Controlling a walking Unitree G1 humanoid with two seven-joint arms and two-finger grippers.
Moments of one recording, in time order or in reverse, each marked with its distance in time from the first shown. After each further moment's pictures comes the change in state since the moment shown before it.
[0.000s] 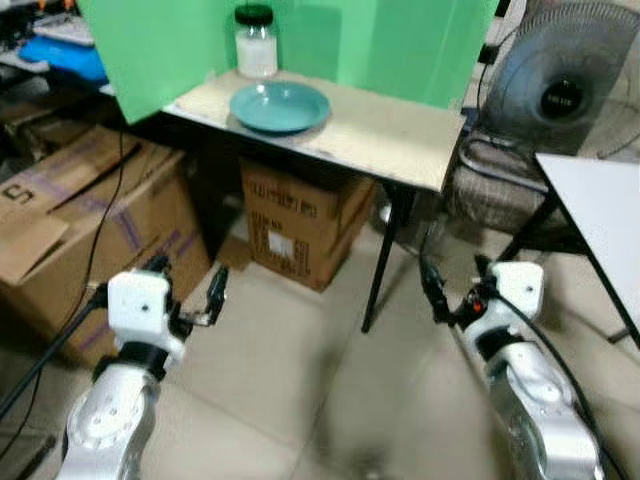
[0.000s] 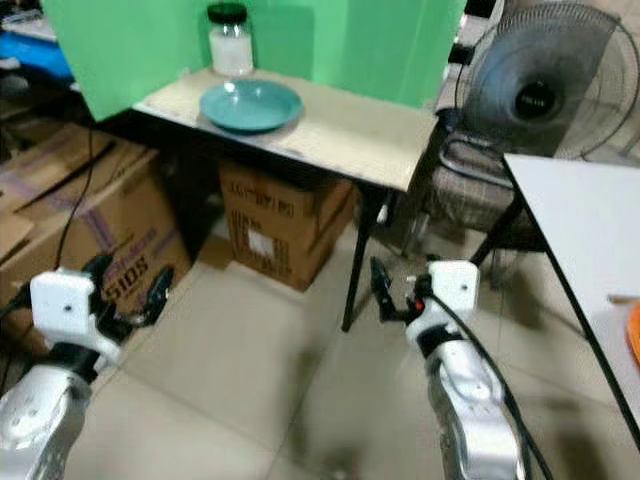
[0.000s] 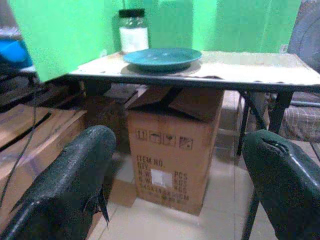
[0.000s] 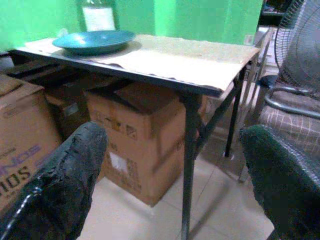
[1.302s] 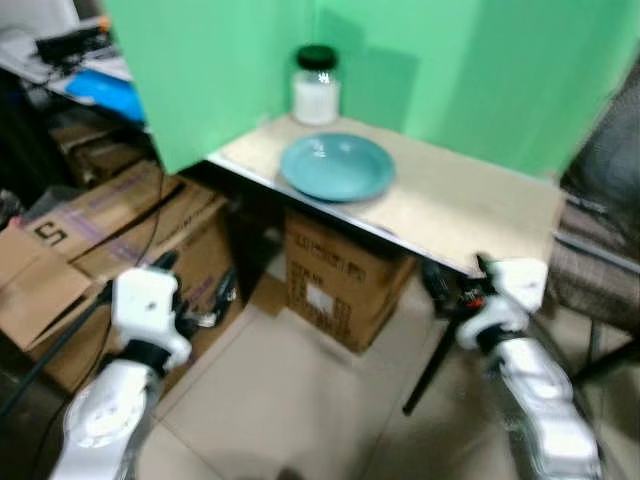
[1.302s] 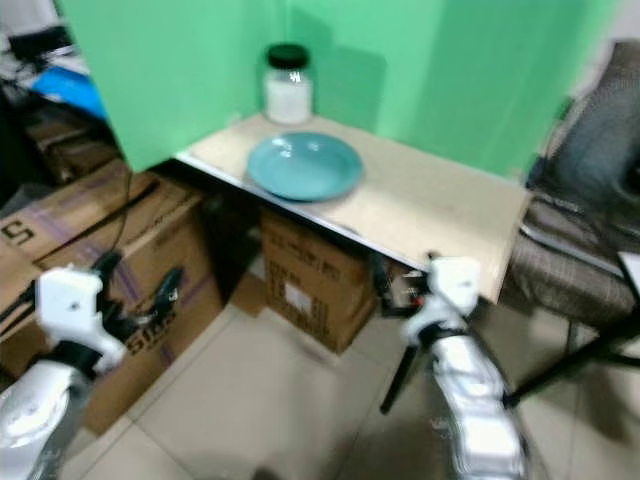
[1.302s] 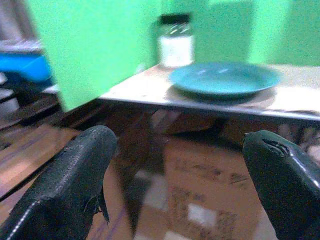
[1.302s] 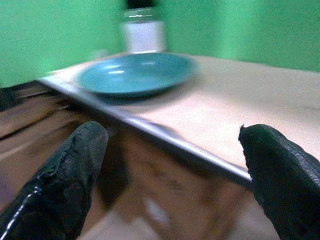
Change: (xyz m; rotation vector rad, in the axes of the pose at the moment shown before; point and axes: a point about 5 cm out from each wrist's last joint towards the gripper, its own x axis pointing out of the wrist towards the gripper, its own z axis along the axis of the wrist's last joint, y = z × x) left arm -0.005 0.011 0.001 0.046 0.026 -0.013; right arm 0.009 0.024 0.000 0.068 -0.009 0.098
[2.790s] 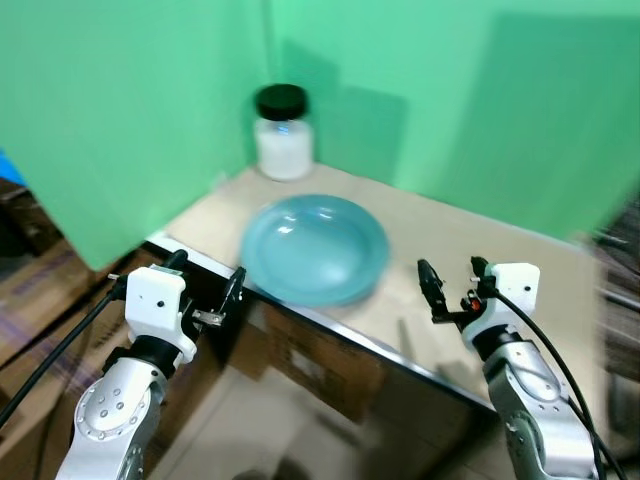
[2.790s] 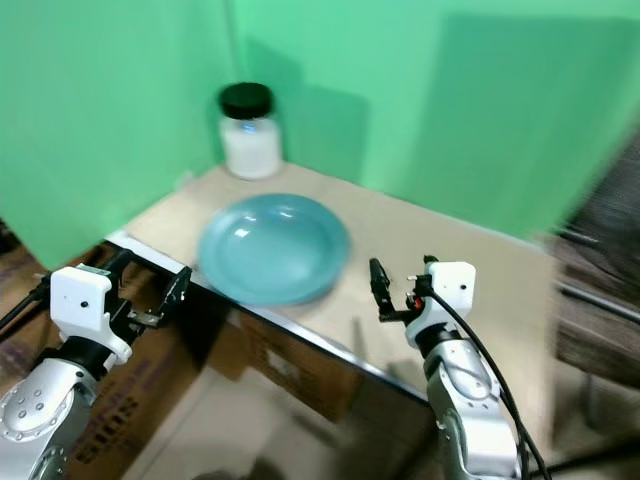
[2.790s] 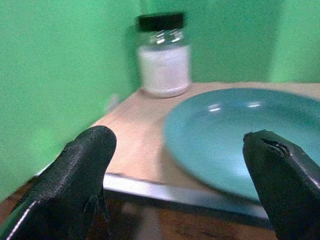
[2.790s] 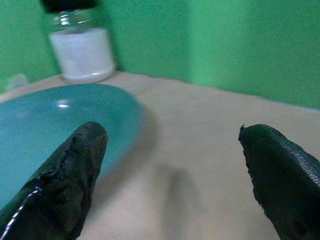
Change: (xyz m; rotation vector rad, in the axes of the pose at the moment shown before) left arm 0.004 -0.008 0.000 -0.006 0.005 -0.048; right arm -0.003 -0.010 -0.004 -0.011 0.018 -0.041
